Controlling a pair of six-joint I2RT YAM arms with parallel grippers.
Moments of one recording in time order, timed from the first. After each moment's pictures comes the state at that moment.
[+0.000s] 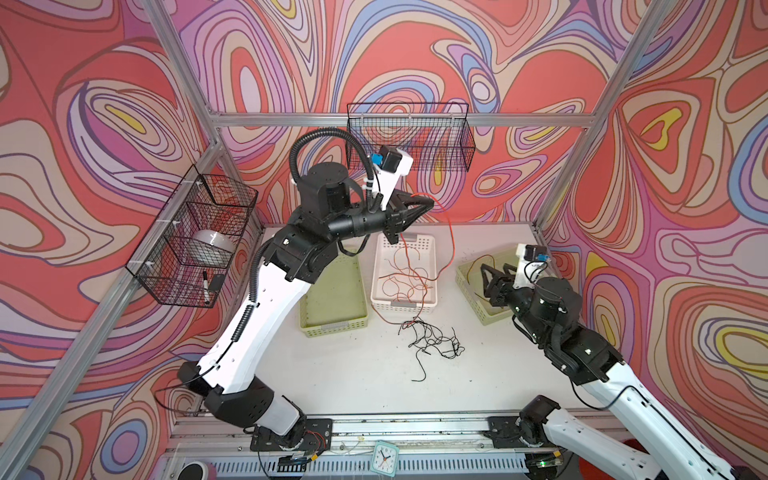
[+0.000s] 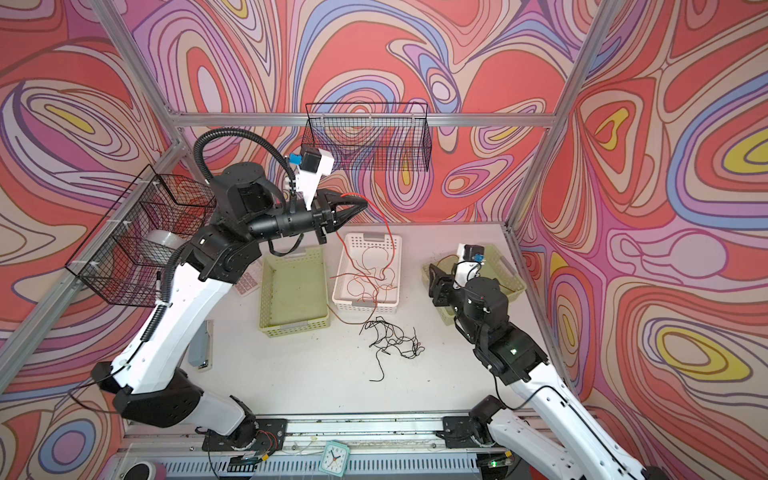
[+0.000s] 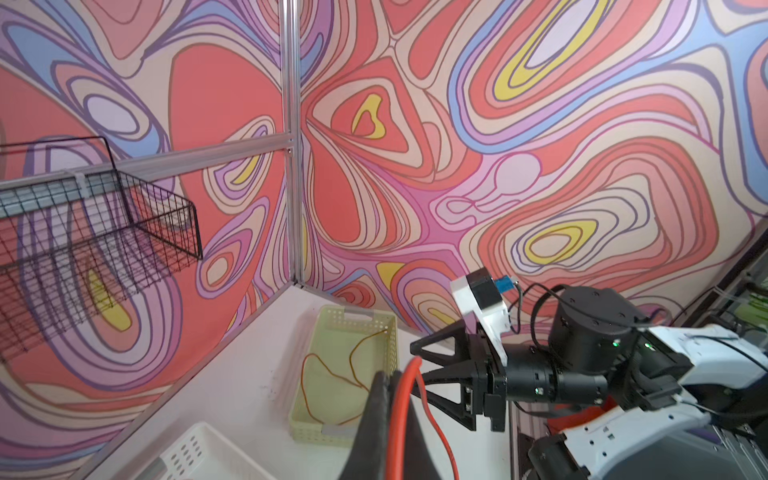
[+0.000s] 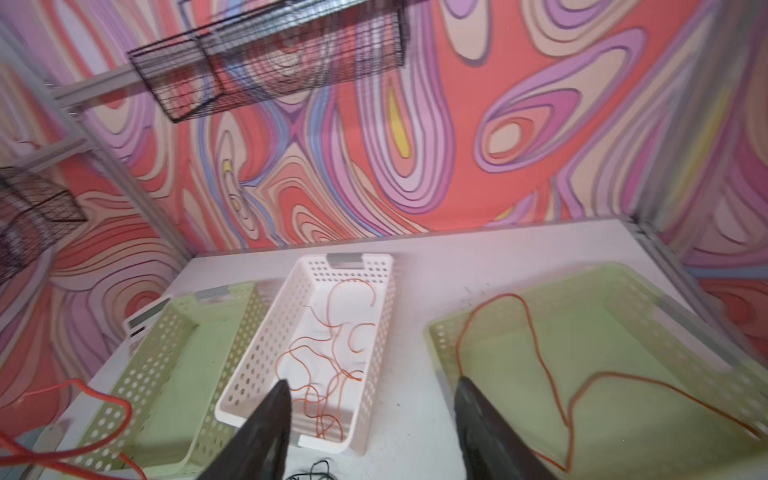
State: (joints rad) left arm -0.63 1.59 2.10 -0.49 0.59 -0.14; right arm 0.54 0.78 0.95 -0.42 0.40 0.38
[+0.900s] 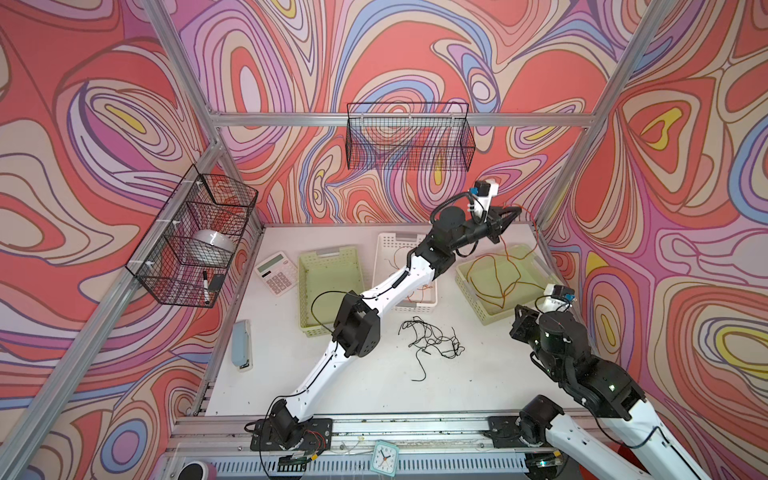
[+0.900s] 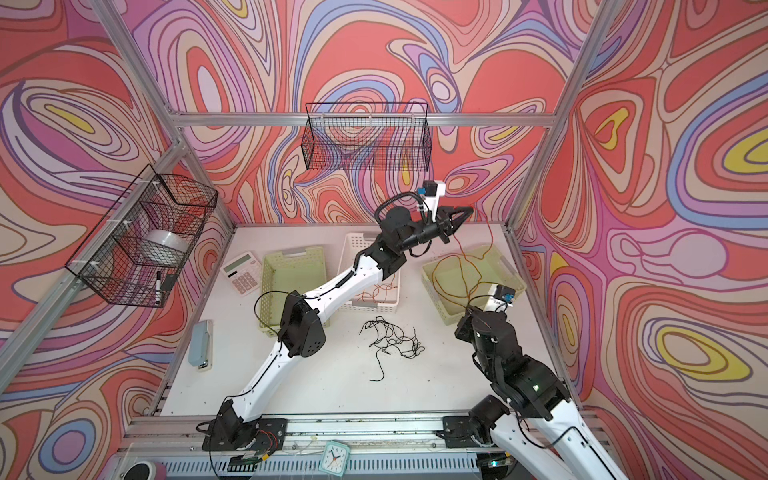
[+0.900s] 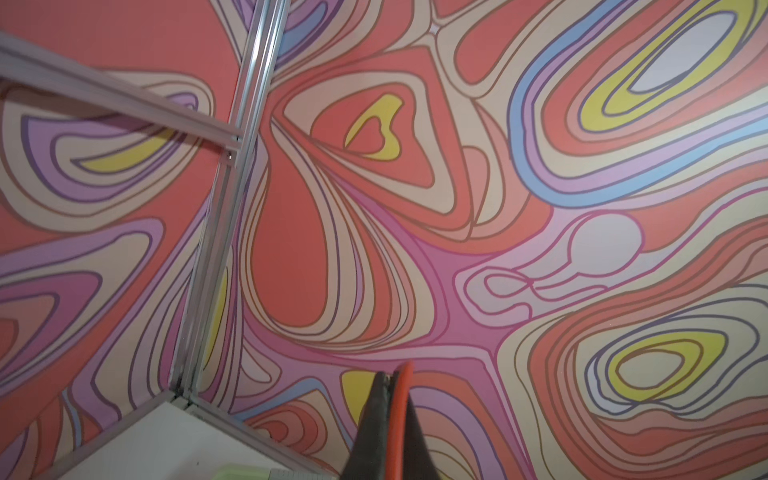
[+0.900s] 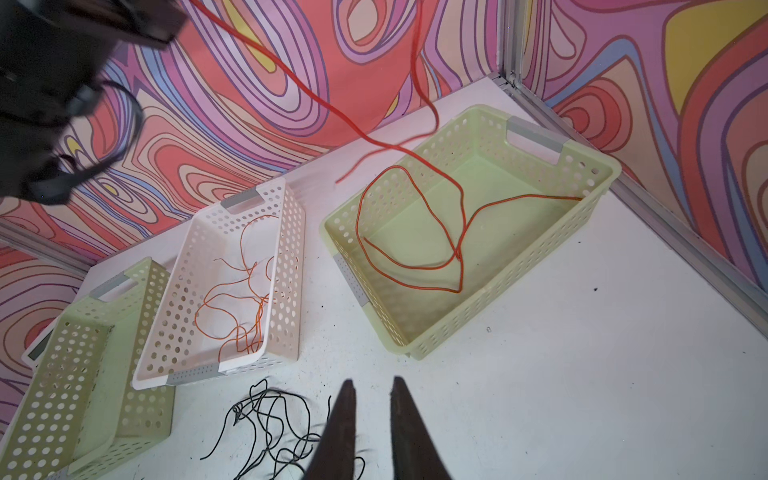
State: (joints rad) left arm -0.84 2.53 2.47 0.36 0.41 -0.51; right arm 0.54 0.50 0.78 -0.78 0.51 0.66
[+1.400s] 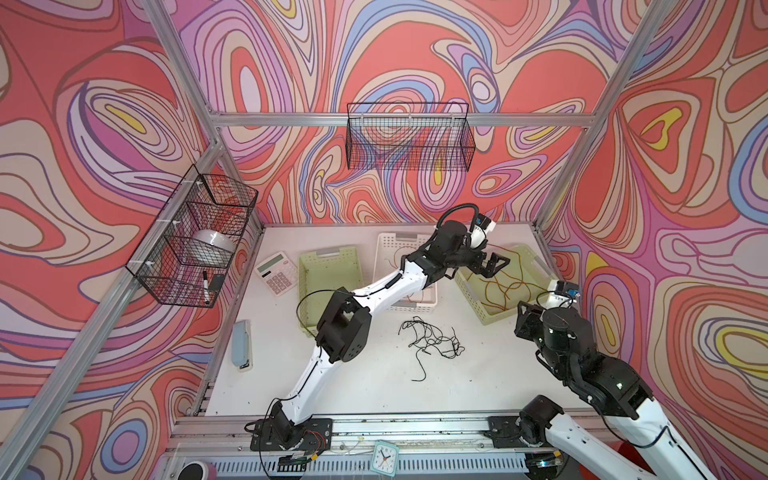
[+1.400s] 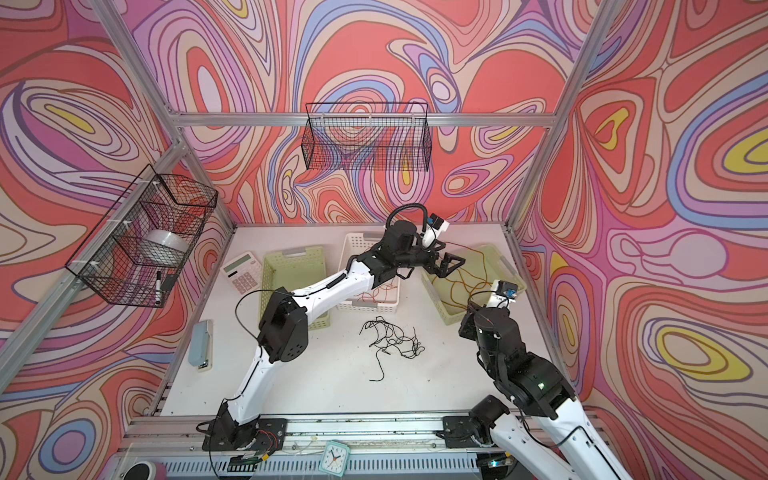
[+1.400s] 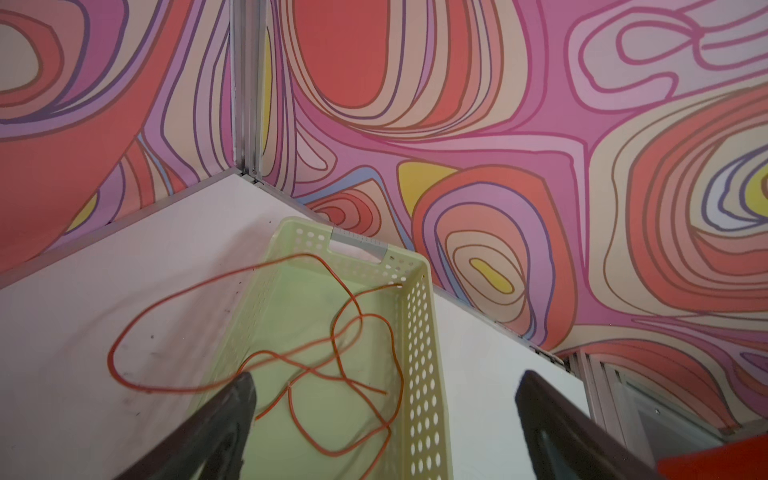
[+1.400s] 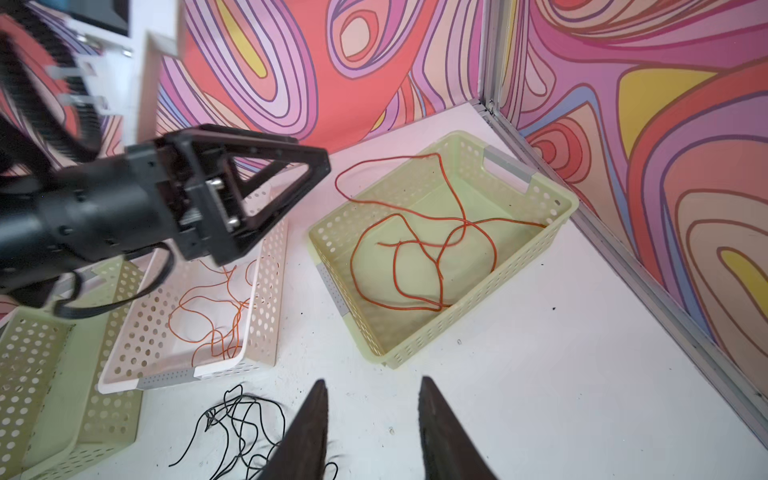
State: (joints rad) left arm -0.83 2.24 2.06 -0.09 0.42 -0.22; right arm 0.54 0.58 0.86 -0.82 0.55 0.58
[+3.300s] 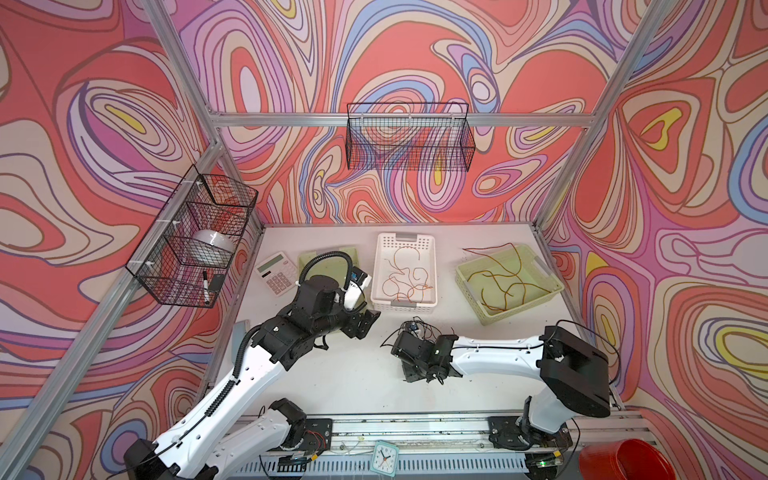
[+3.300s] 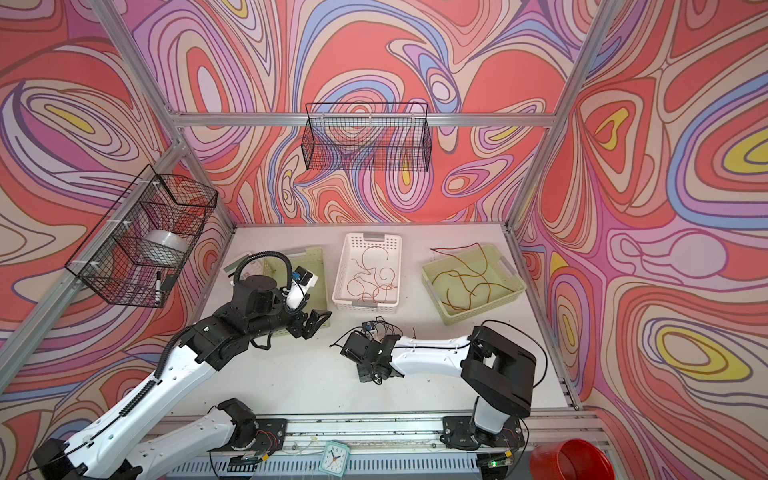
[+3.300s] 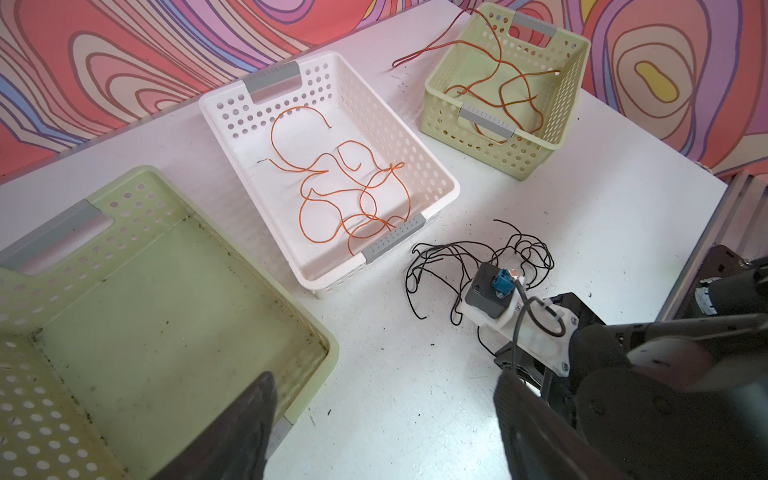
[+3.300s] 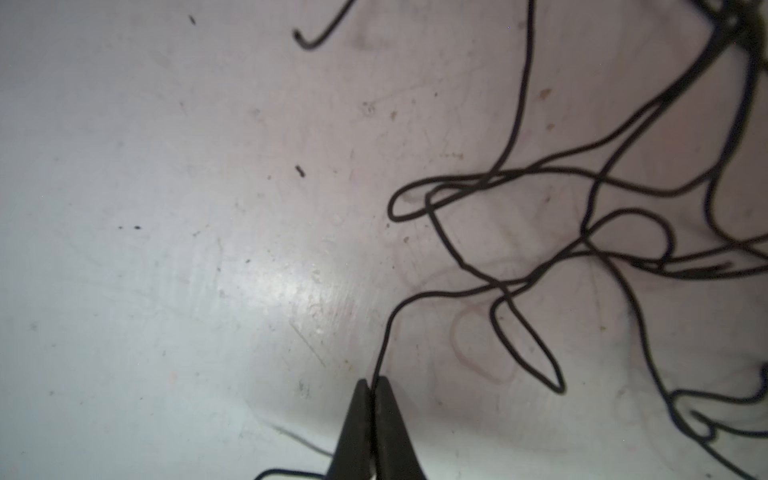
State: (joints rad) left arm -0.57 0.93 0.92 -0.59 0.16 0.00; right arm 1.12 1.63 0.94 -0.54 0.18 0.82
